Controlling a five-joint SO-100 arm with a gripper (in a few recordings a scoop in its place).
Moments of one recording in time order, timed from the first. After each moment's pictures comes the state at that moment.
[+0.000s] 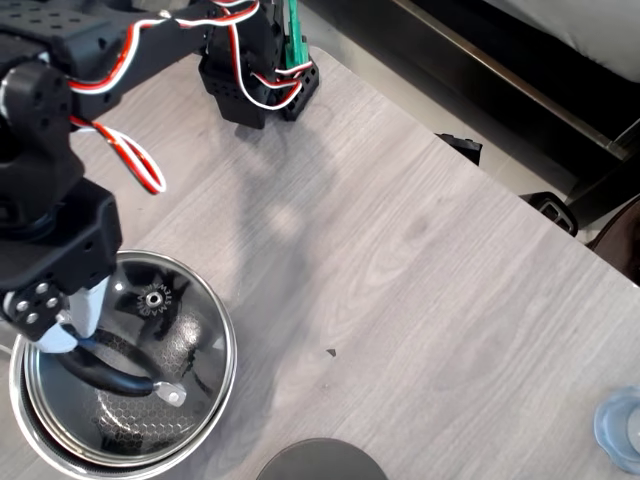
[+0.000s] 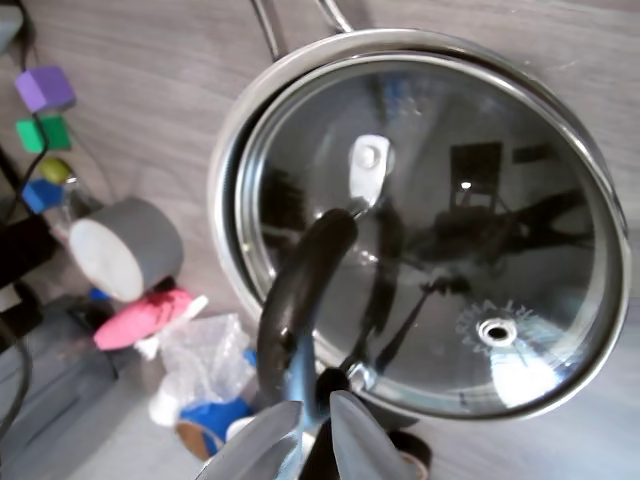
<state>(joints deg) 18.8 75.6 33.9 100.9 19.4</state>
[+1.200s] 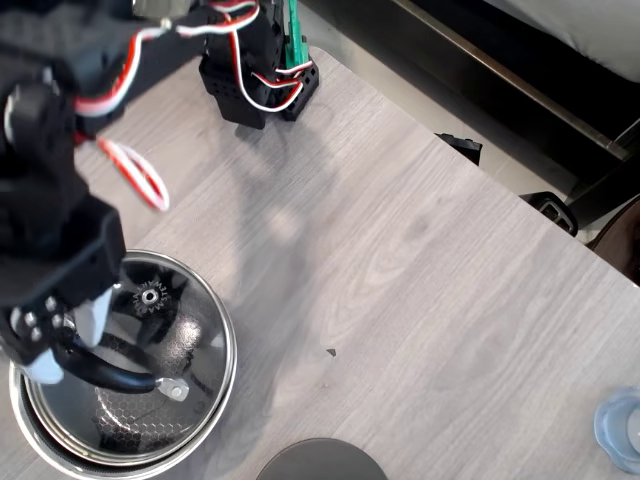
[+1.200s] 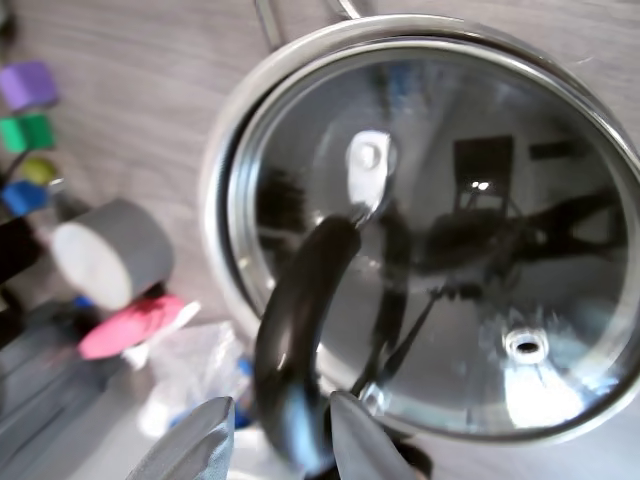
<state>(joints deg) 18.5 72.5 33.8 99.0 19.4</state>
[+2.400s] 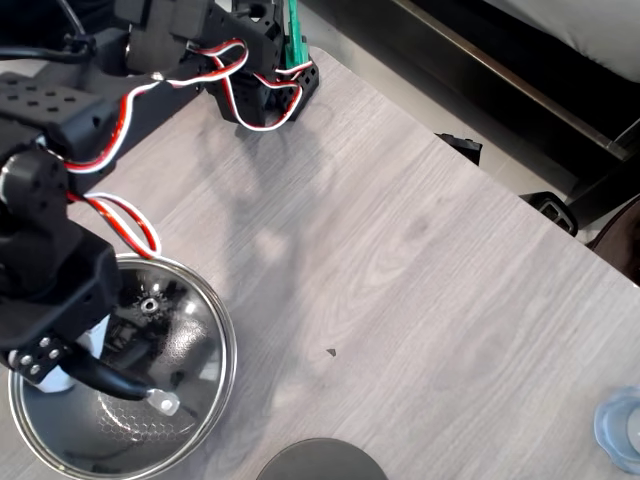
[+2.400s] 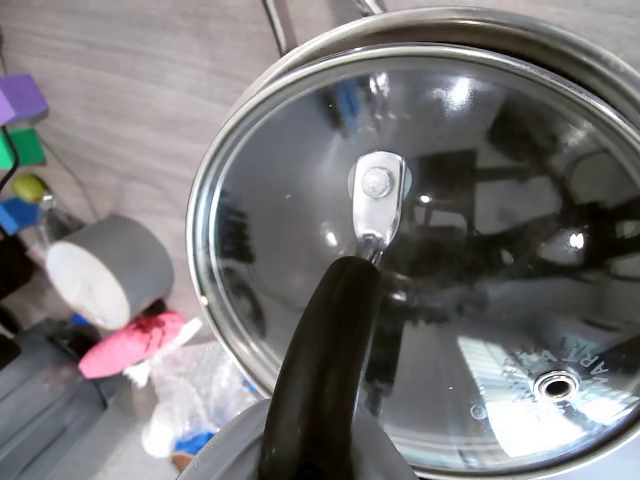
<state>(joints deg) 18.8 63.4 20.2 102.1 20.2</state>
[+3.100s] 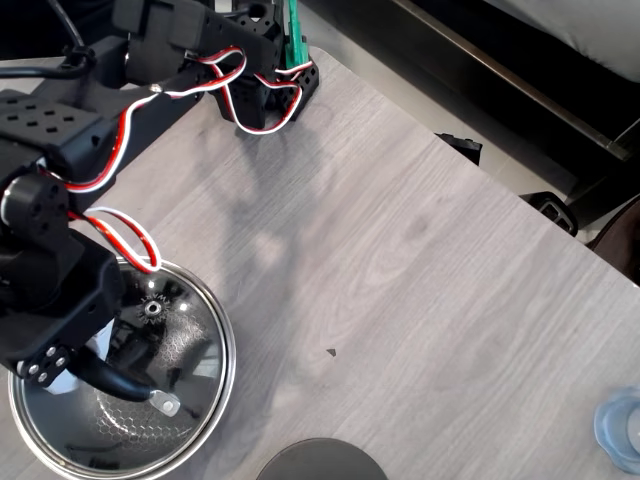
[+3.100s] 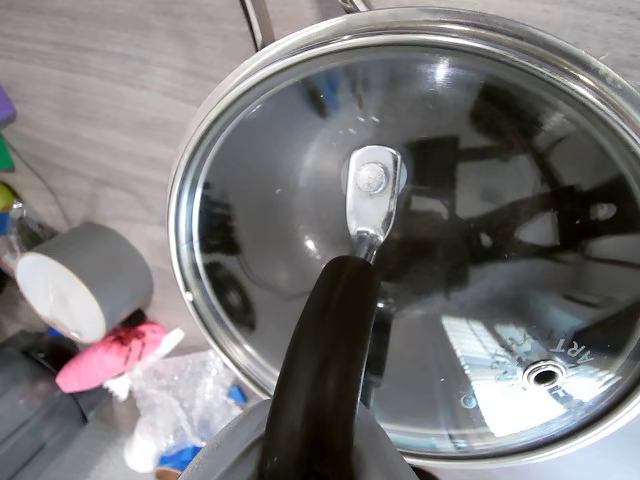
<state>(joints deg) 18.9 60.7 20.0 102.5 20.4</state>
